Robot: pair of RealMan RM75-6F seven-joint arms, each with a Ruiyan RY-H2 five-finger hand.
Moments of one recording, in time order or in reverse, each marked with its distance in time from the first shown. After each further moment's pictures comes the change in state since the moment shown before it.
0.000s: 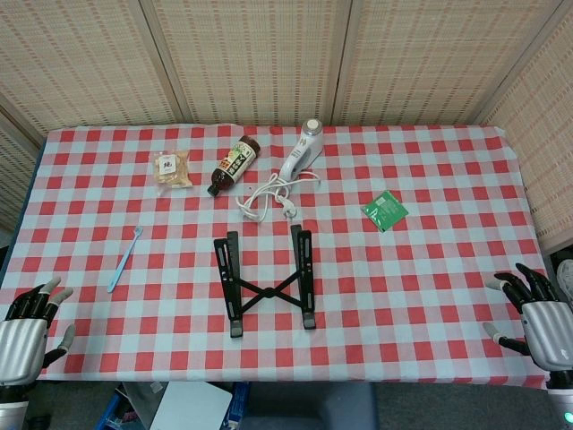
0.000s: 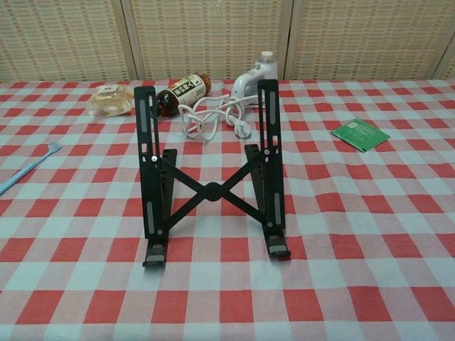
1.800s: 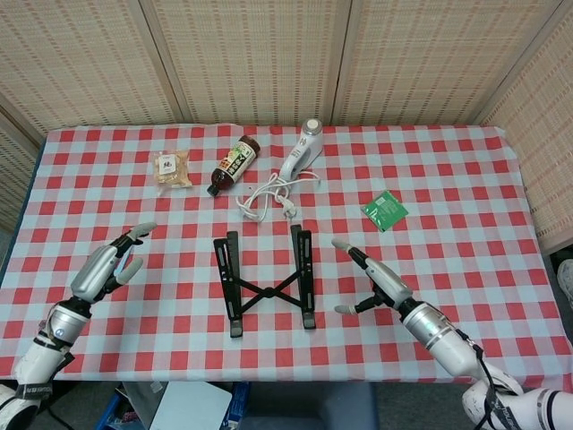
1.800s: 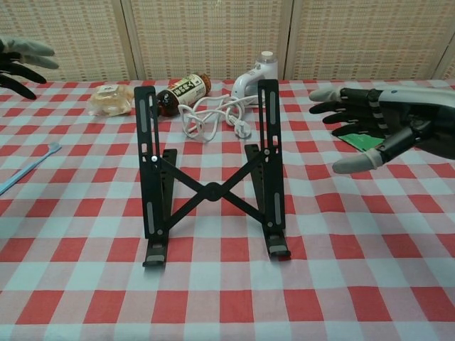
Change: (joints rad) left arm -0.436 -0.025 -0.122 0.141 0.004 -0.425 -0.880; right arm 0.534 -0.232 0.130 -0.089 0.196 -0.671 0.570
